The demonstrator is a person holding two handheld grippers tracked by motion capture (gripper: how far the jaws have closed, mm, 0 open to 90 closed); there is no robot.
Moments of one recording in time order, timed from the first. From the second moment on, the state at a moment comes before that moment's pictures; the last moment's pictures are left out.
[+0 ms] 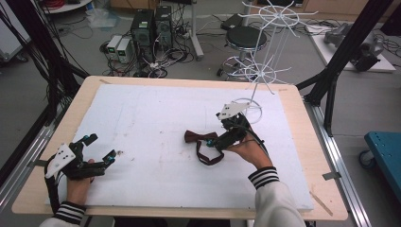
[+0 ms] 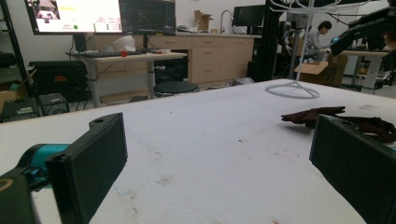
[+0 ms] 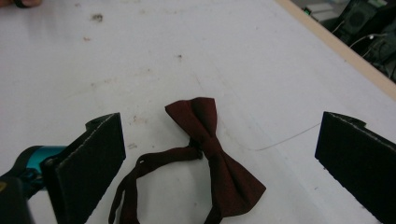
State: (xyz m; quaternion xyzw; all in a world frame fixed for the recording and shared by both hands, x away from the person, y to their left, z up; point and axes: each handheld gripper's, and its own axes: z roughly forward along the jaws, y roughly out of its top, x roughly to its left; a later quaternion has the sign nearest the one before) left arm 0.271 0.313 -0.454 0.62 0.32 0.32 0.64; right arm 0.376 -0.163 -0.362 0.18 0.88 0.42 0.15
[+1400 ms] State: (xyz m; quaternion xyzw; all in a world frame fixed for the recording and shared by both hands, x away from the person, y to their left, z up) left arm 0.271 0.313 -0.454 0.62 0.32 0.32 0.64; right arm 0.424 -0.124 -0.402 0.13 0.94 0.30 0.08
